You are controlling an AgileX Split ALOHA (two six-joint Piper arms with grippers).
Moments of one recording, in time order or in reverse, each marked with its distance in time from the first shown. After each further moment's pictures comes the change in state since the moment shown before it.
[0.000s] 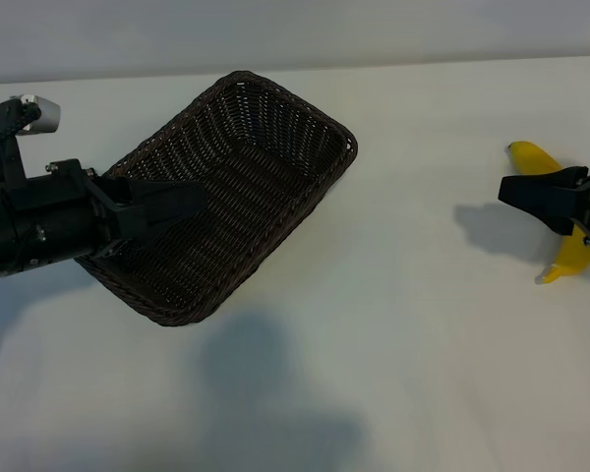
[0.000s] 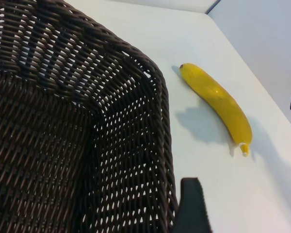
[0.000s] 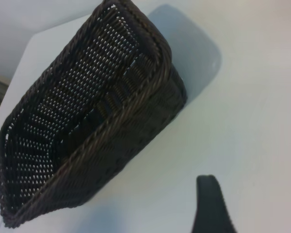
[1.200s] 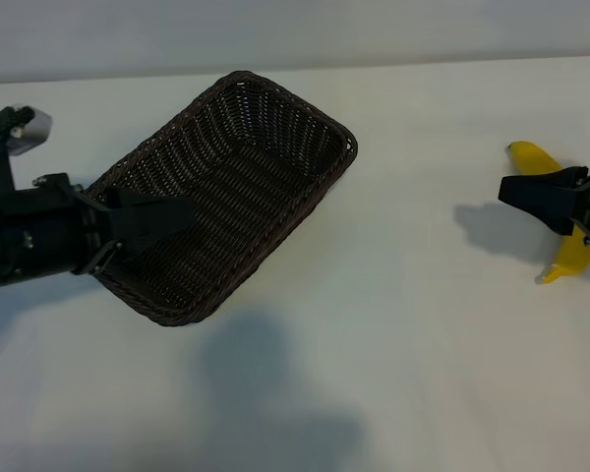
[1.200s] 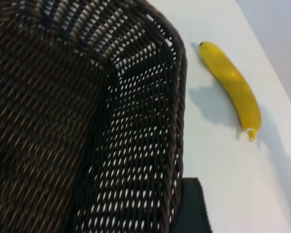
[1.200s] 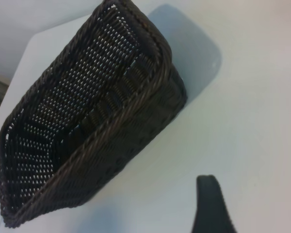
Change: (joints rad) left arm 0.000 -0.104 0.000 0.234 -0.088 -0.383; right arm 0.000 0.000 0.000 0.000 0.001 0.000
